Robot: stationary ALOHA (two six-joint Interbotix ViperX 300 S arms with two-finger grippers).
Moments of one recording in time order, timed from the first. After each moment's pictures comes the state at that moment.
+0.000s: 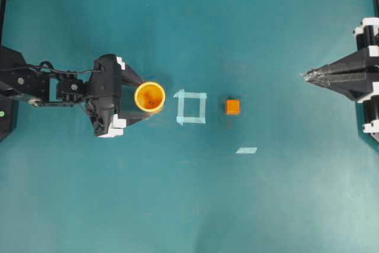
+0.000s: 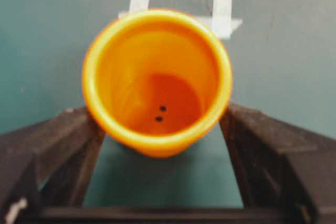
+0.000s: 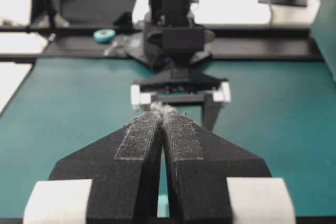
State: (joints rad) left arm 0.06 0.08 1.03 0.01 -0.62 0.03; right arm 0.00 -0.93 1.15 0.00 -0.29 0.02
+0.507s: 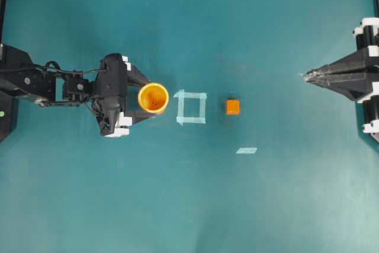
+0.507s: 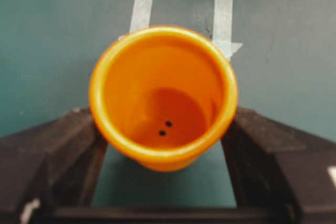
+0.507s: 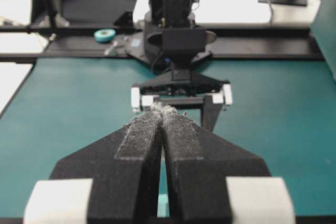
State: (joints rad) left arm 0.06 0.09 1.01 0.01 -0.63 0.03; right arm 0.00 -0.93 1.15 0.00 -0.29 0.02
